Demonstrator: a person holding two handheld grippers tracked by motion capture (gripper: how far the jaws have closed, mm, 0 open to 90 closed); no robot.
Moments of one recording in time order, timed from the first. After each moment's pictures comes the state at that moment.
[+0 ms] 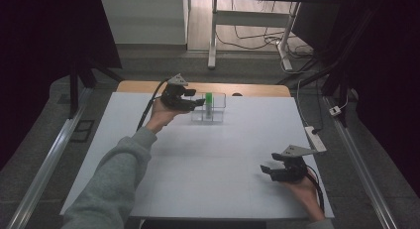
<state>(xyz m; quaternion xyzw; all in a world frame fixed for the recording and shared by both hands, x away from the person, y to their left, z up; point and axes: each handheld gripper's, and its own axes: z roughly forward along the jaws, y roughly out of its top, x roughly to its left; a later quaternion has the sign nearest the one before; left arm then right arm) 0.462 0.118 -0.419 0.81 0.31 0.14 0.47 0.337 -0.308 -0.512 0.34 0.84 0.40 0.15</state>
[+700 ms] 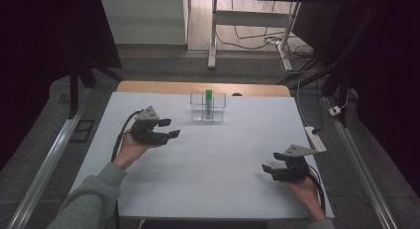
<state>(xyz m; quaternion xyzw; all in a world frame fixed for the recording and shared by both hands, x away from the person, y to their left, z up) 0.360 0.181 -0.458 0.82 0.32 0.13 0.46 0.337 -0.311 -0.510 0.34 0.84 0.40 0.16</state>
